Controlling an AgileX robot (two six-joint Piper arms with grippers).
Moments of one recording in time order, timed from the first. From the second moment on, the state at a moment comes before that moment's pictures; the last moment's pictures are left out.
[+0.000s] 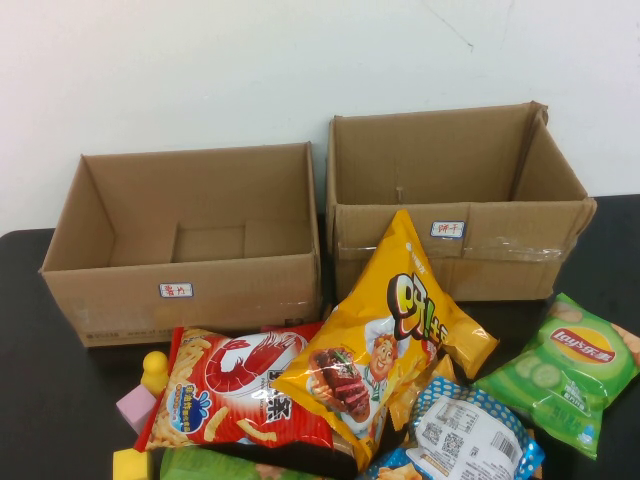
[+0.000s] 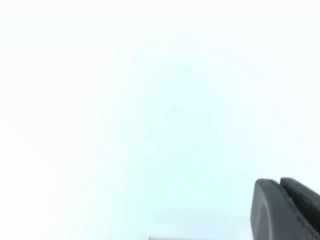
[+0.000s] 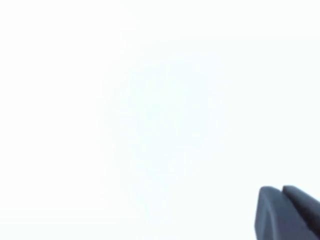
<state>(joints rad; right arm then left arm) 0.08 -0.01 0.03 -0.10 -0.34 0.10 0.04 -0.02 0.03 -0.02 -0.31 -0.11</state>
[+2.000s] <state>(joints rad) 0.08 0.65 -0.46 0.00 0.63 -0.12 0.01 0.62 -0.45 -0.69 0.89 0.67</state>
